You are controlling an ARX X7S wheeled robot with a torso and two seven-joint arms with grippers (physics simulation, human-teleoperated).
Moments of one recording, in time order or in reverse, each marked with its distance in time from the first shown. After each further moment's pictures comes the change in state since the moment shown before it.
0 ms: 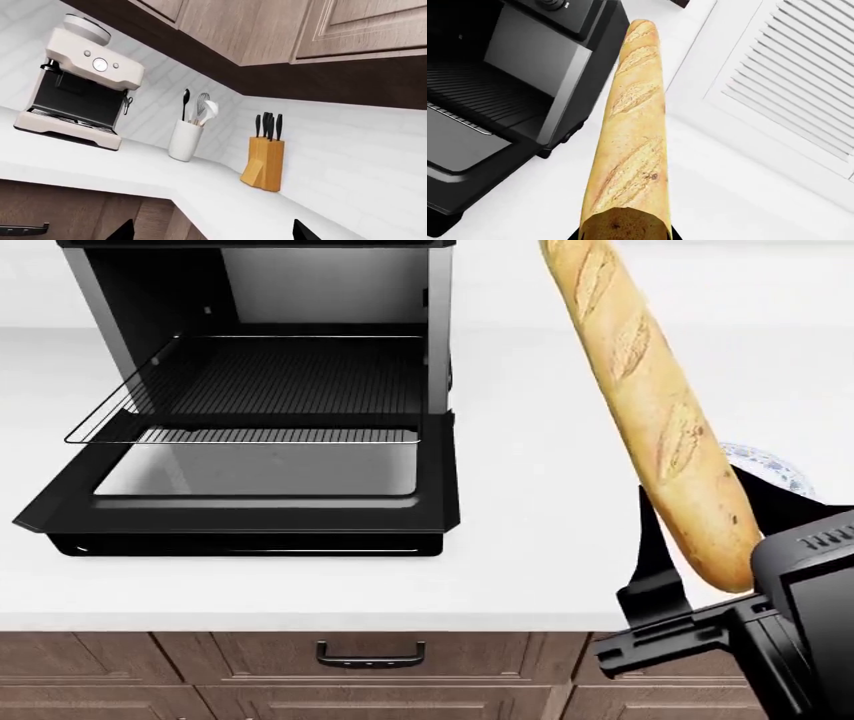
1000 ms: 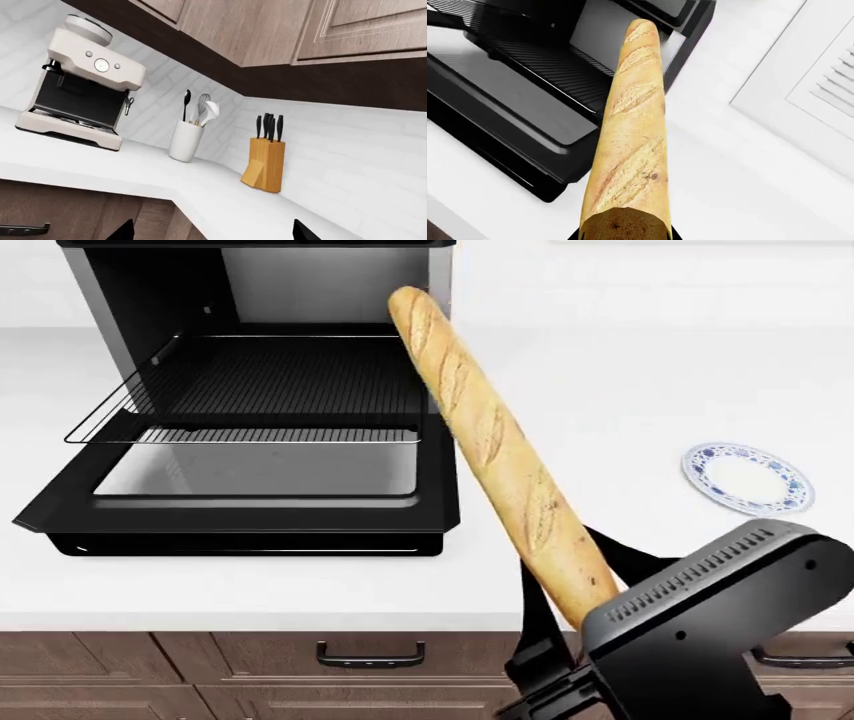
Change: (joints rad) left arm 0.002 0.001 -0.007 0.002 -0.008 0.001 0.001; right arm -0.109 -0.244 -0.143 0.000 -0.103 0.096 0.001
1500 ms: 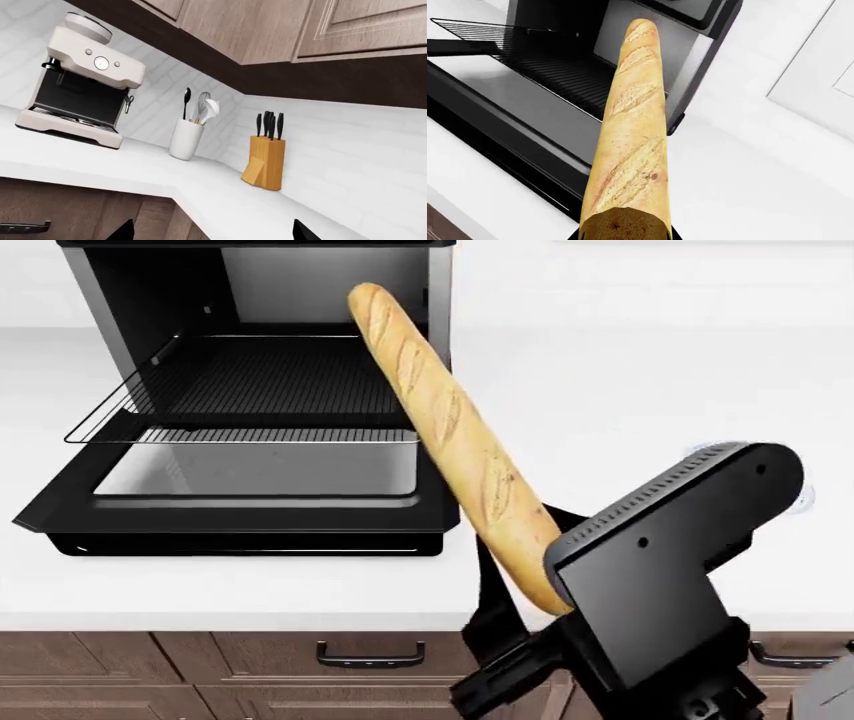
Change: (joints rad) left arm -0.003 0.002 0.006 -0.008 0.005 0.000 0.003; right arm 0.231 -0.009 -0.238 0.103 0.039 -0.239 -0.051
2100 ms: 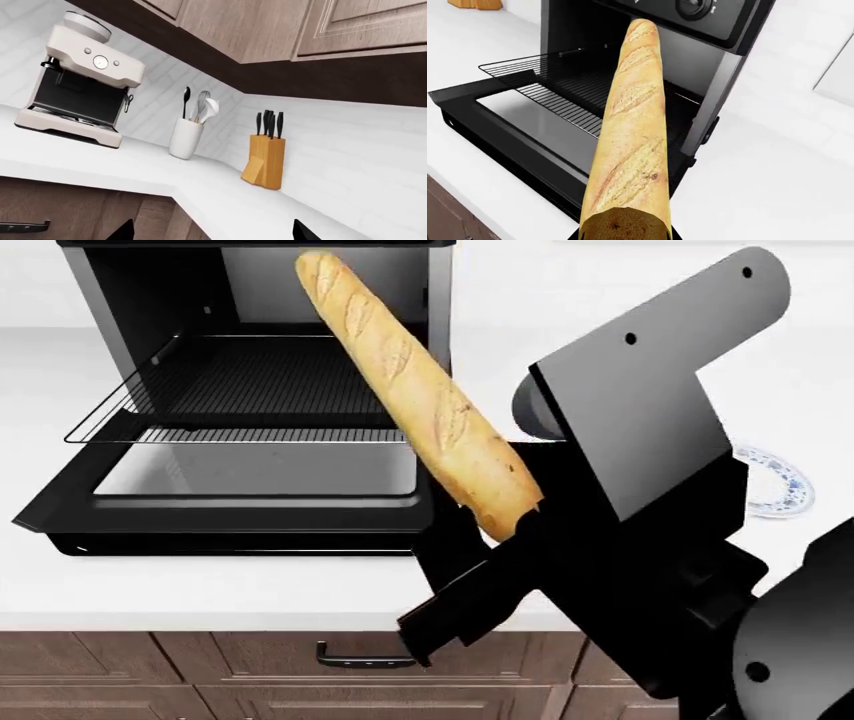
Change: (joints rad) left arm -0.003 -0.003 0.007 -0.005 0.006 -0.001 -0.002; right arm 0.331 -0.079 -0.094 0.236 0.286 -0.132 -0.030
